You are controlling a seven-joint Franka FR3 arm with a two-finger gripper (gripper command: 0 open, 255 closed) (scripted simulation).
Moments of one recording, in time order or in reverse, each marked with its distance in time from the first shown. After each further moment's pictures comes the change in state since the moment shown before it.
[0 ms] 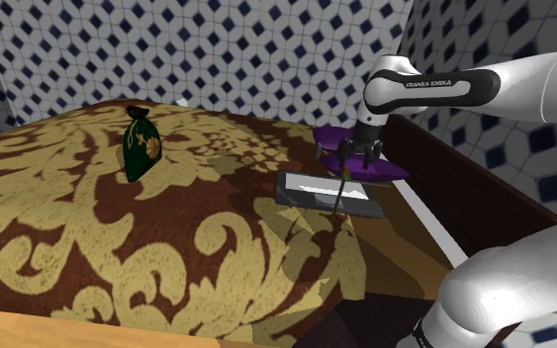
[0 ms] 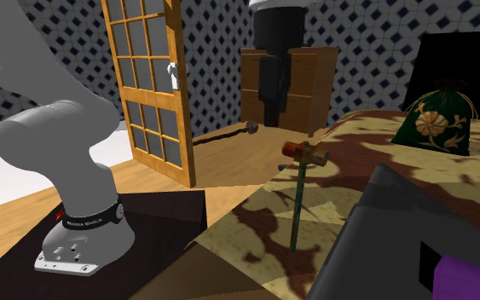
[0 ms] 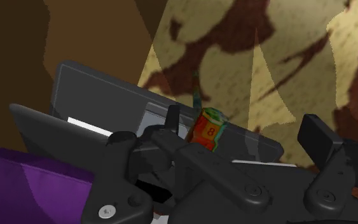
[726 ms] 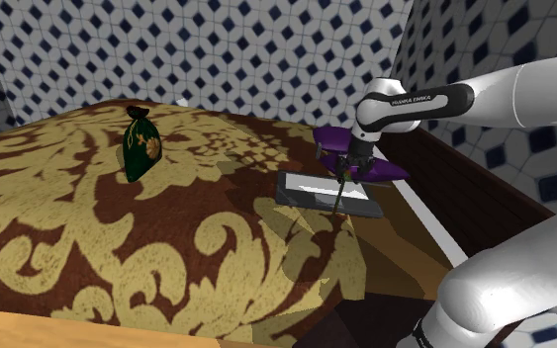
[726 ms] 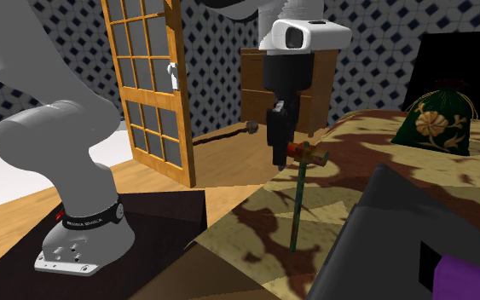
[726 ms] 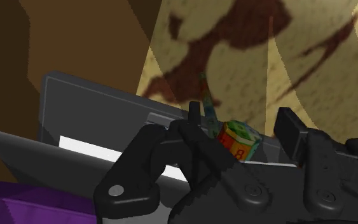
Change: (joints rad) arm -0.017 0.080 -0.028 -0.074 0.024 0.148 0.015
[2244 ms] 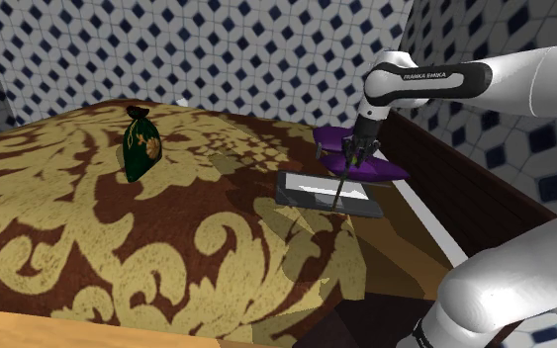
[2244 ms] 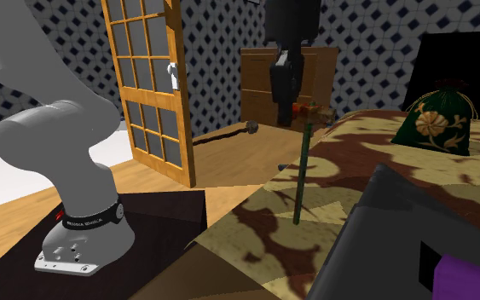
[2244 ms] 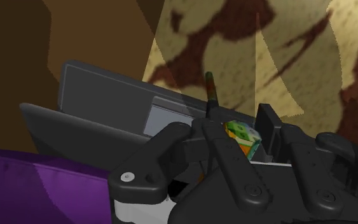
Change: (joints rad) arm 0.001 -0.024 0.004 0.152 -0.001 -0.176 0.007
